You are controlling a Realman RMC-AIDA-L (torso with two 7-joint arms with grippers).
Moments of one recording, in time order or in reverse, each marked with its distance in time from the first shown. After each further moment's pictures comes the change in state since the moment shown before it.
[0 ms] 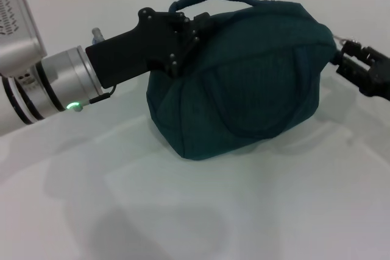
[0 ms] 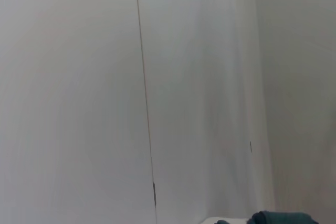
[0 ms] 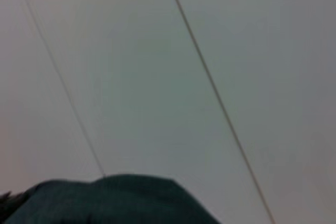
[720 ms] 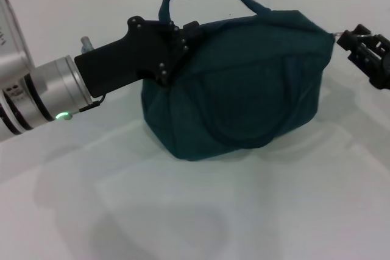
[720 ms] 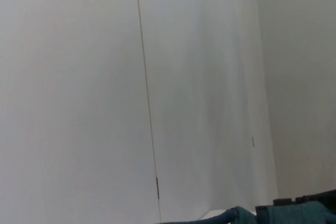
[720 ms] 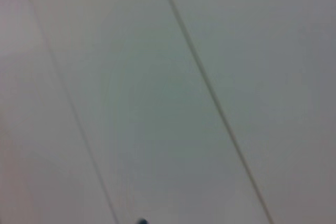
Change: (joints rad) left arm 0.049 0.005 0.001 0.031 0.010 0.014 0.012; right arm -0.035 0.027 0.001 -0.005 0.087 -0.113 -0.033
